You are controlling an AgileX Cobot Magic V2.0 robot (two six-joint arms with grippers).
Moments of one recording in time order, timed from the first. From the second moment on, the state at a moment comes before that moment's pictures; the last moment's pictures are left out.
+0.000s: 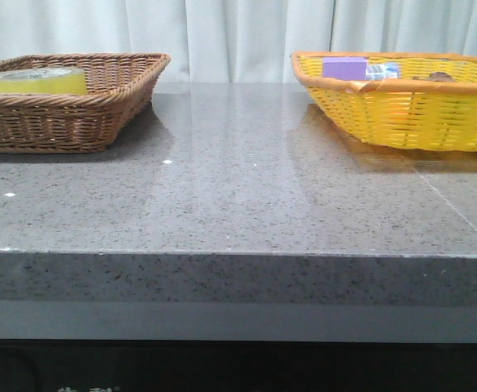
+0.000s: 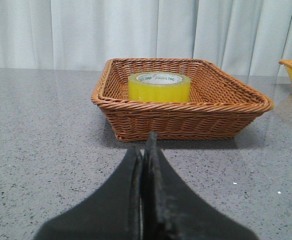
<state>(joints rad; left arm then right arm) -0.09 -0.01 0.01 -0.09 0.06 0.07 0.05 -0.01 0.03 0.11 0.02 -0.04</state>
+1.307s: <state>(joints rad) -0.09 -0.01 0.01 -0.09 0.06 0.07 -0.02 -0.01 0.03 0.07 -0.03 0.01</state>
